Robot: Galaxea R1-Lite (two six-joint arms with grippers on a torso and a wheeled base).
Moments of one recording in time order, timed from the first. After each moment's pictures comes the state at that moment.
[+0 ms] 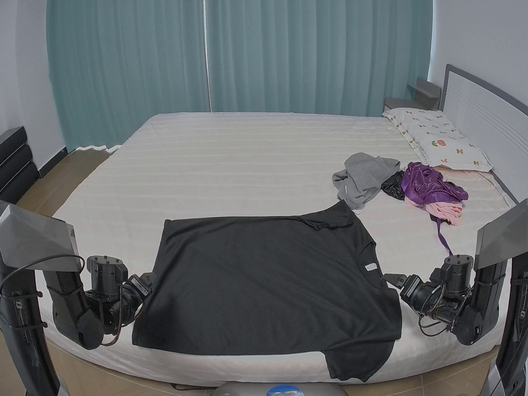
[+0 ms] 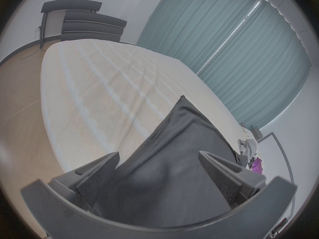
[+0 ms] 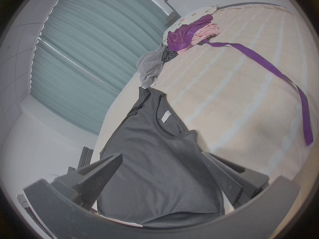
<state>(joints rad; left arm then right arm) -0.15 2.21 -0.30 -1.27 0.20 -0.89 0.15 2.29 -0.20 -1.55 0.13 0.84</state>
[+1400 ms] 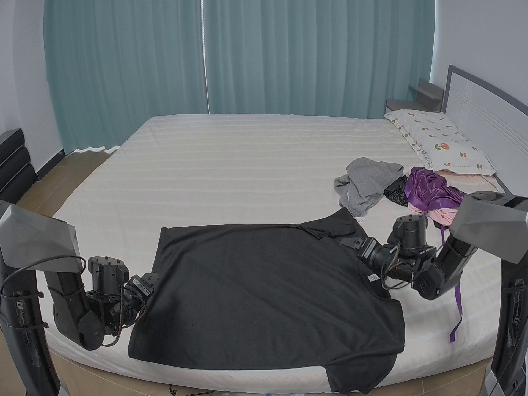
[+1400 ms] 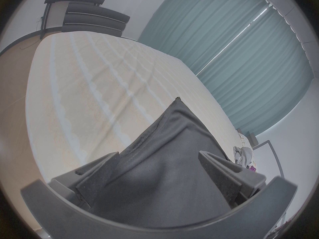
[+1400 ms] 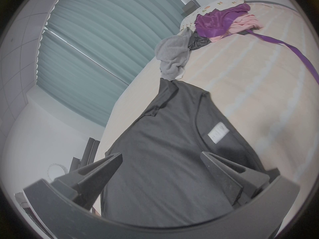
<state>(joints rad) -0.15 2.21 -0.30 -1.27 0.16 -0.96 0.28 2.33 -0.81 -1.00 0.12 0.84</state>
